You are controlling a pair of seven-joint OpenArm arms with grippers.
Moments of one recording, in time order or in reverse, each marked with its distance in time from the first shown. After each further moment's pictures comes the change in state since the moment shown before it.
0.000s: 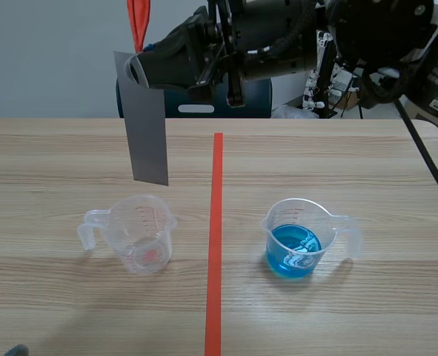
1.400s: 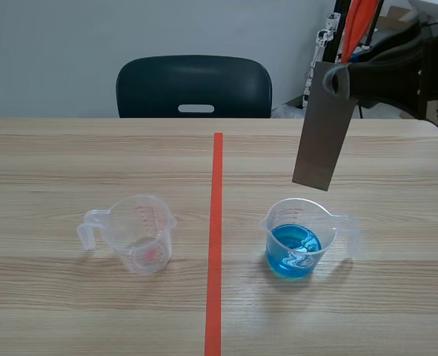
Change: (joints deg) left arm 20.5 -29.8 0.0 28.8 -8.6 0.0 4.8; right arm -8.7 41.3 0.0 8.3 1.4 2.6 25.2
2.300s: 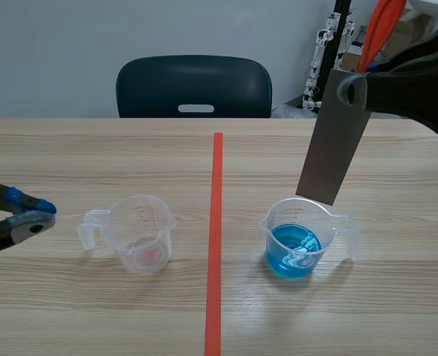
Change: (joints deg) left arm -13.7 -22.0 4.5 28.3 -8.4 -6.2 41.6; right arm -4.9 4.8 0.0 2.0 -0.4 0.0 7.4
